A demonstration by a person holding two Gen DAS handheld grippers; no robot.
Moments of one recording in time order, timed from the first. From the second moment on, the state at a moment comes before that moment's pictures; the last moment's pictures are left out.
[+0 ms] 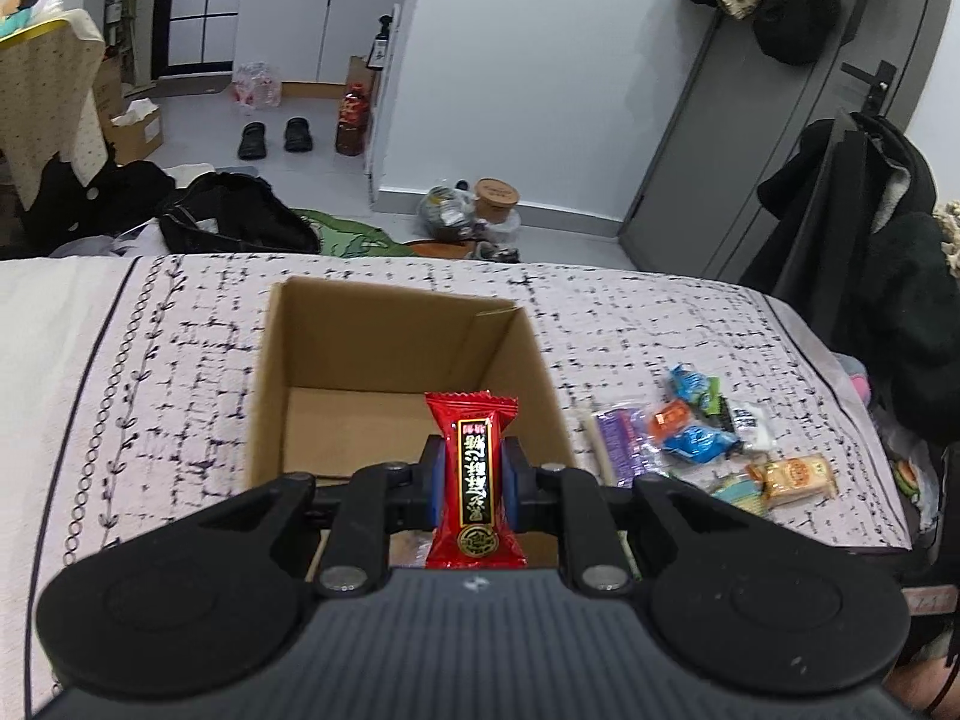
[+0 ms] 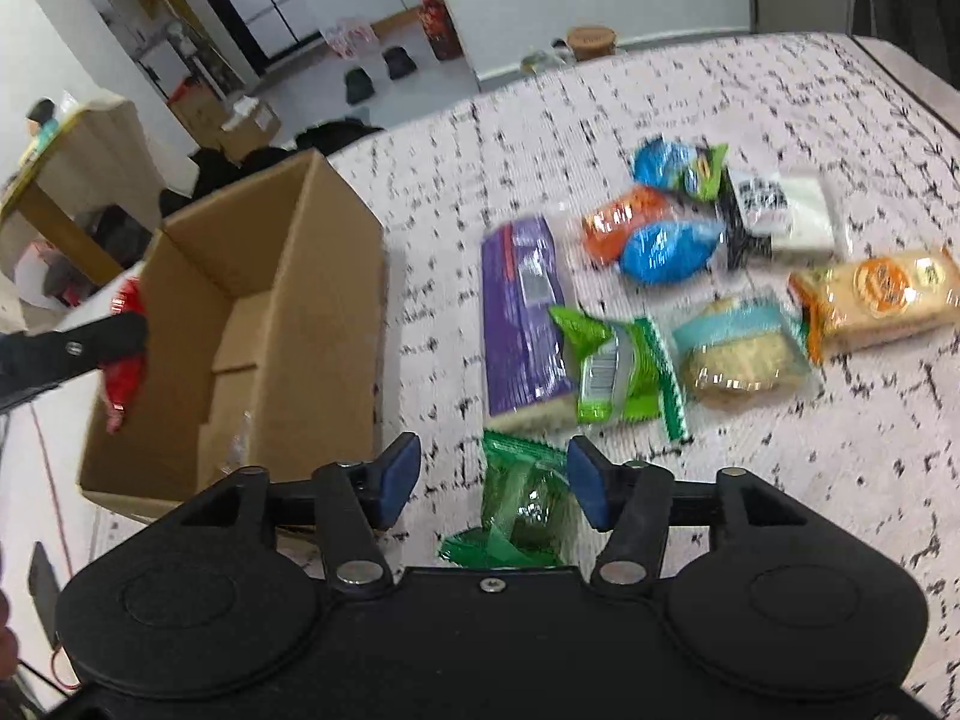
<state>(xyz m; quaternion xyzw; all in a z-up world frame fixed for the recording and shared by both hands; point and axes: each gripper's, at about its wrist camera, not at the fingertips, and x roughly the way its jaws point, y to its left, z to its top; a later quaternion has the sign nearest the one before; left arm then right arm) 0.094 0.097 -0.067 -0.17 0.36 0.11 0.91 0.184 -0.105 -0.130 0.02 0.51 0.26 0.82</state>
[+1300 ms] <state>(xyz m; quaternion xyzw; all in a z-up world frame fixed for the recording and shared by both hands) 0.045 0.122 -0.056 -0.20 0.35 0.17 0.90 0.179 -0.050 -0.051 0.08 0.43 0.40 0.80</state>
